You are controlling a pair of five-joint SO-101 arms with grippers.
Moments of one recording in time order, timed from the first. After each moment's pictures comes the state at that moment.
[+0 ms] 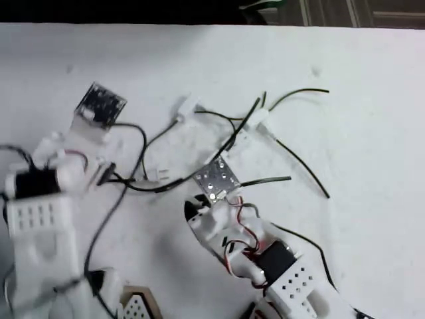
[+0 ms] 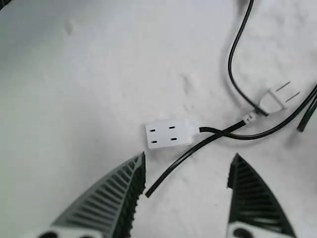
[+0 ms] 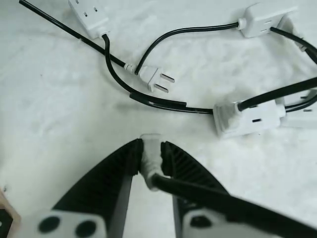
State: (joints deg) left arm -15.4 -40.0 34.5 72.0 -41.7; right arm -43.6 -71.1 76.4 42.9 -1.8
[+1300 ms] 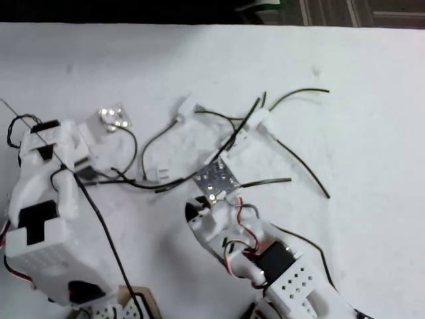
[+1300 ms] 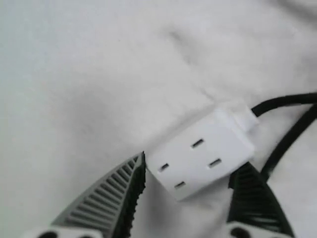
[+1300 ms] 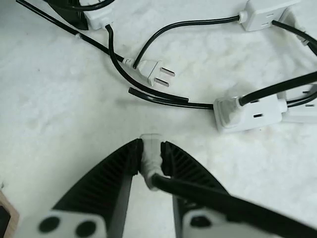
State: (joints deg) left arm -23.2 17.8 19.0 46.4 -79.1; right arm -43.6 -71.1 77.2 42.9 -1.8
